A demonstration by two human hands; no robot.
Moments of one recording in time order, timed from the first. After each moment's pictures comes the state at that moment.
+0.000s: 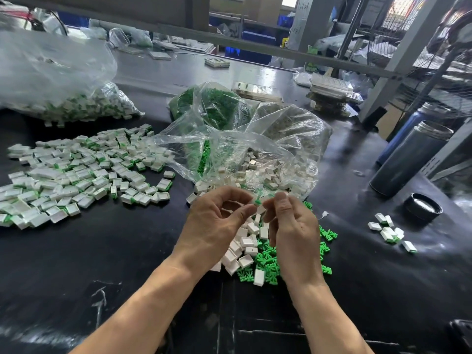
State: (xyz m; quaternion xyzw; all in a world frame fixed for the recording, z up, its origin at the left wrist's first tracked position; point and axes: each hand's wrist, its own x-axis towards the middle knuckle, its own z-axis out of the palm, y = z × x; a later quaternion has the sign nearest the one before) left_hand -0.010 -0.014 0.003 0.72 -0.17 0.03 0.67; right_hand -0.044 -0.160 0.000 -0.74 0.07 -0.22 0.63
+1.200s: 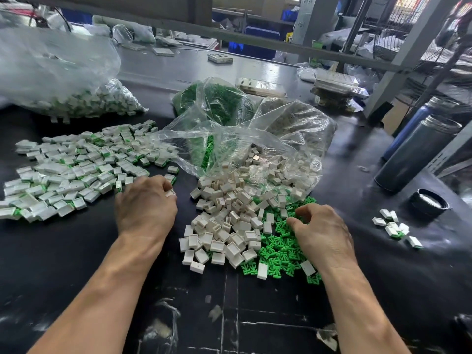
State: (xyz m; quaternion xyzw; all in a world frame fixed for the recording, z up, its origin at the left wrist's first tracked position) left_hand 0.033 0.061 -0.005 0.96 0.09 0.14 0.21; right_hand -0.041 -0.210 0.010 -0.94 0.25 -0.07 0.22
